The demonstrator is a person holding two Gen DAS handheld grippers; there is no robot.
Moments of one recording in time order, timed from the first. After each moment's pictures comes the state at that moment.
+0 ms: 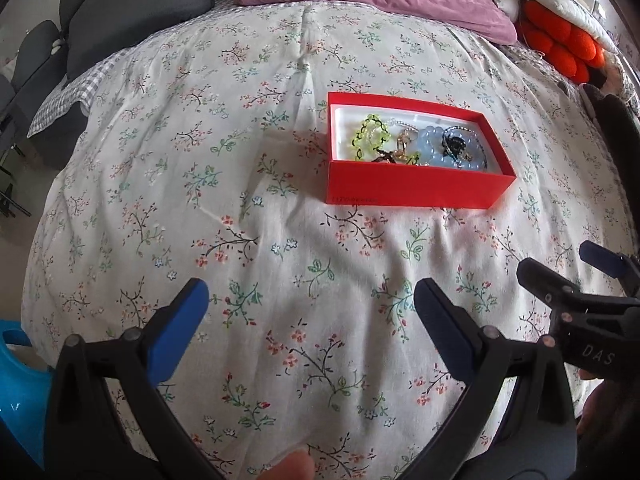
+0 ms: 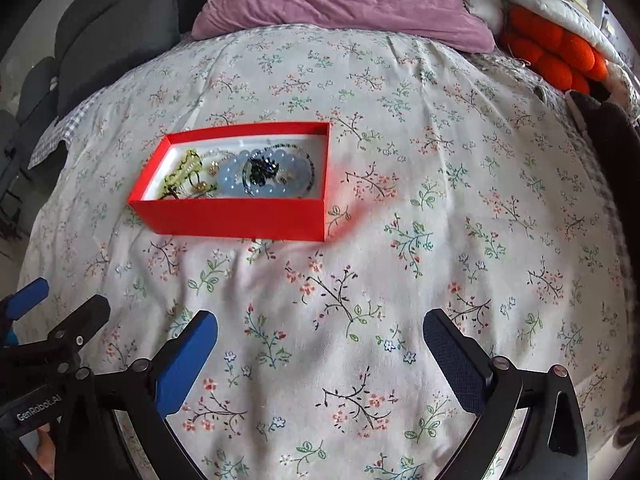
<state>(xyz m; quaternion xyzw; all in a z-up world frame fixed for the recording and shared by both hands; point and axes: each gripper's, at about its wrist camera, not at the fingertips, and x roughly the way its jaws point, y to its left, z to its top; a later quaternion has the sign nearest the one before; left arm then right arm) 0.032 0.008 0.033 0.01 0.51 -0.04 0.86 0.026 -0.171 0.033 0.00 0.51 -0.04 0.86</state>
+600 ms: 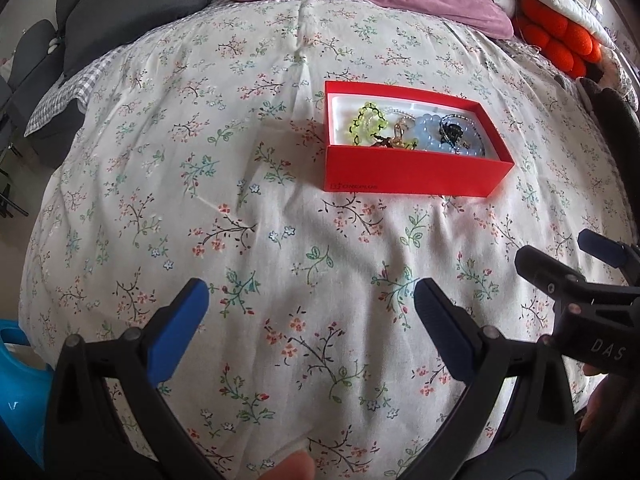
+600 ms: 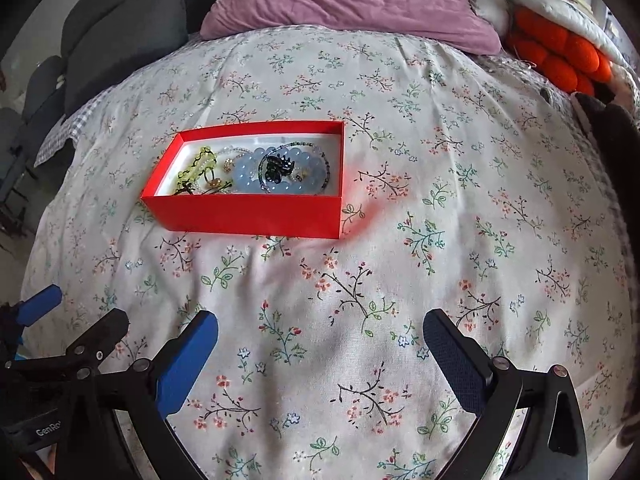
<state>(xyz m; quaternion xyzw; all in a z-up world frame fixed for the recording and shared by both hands) 0.025 0.011 0.026 0.01 0.51 -0.05 0.86 0.021 -0.163 0.035 0.00 0.50 -0.03 0.86</state>
